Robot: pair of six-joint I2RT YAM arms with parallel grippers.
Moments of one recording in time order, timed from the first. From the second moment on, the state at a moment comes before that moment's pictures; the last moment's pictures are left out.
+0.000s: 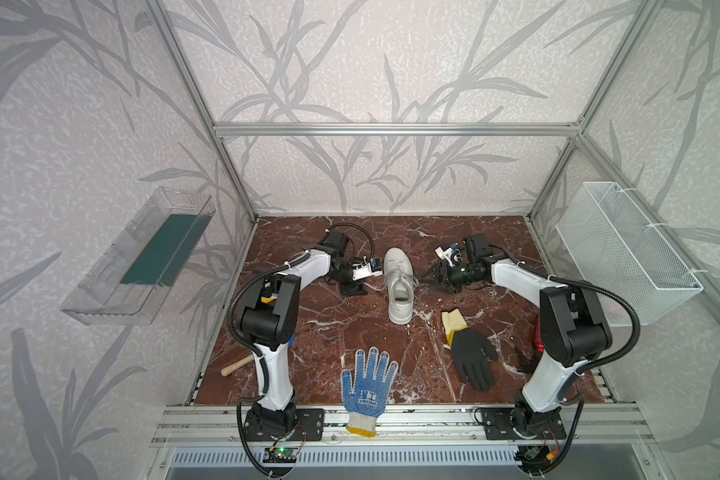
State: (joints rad) left arm -0.26 1.97 1.36 -0.64 0.52 1.11; right arm 0.23 1.78 1.16 -0.43 -0.87 0.46
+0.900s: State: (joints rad) left arm -0.26 2.14 1.52 -0.69 0.48 1.20; right arm 0.18 1.77 1.20 -0.52 -0.87 0.39
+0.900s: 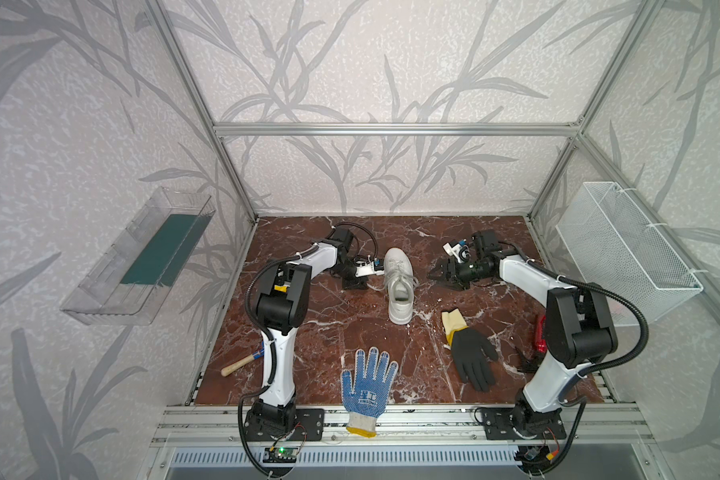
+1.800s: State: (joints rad) left arm -0.28 2.03 1.35 -0.55 0.44 1.17; right arm 0.23 1.78 1.46 -0.68 -0.73 0.16
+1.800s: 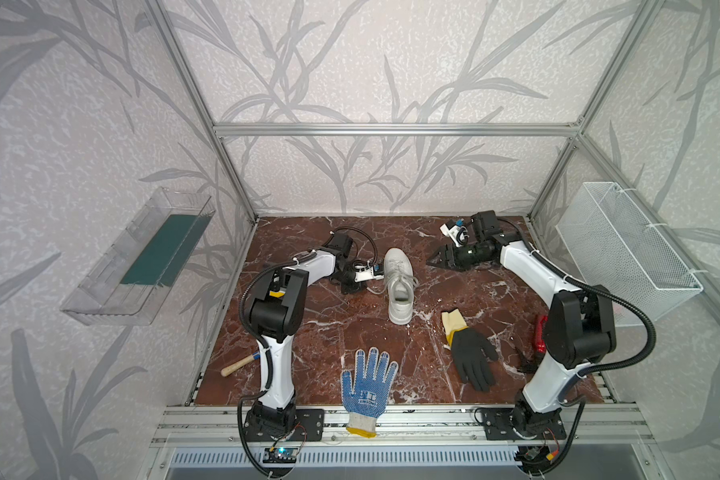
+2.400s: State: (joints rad) left arm -0.32 1.85 1.19 -0.51 0.49 1.06; right arm 0.46 2.16 1.98 -0.96 -0.51 -0.21
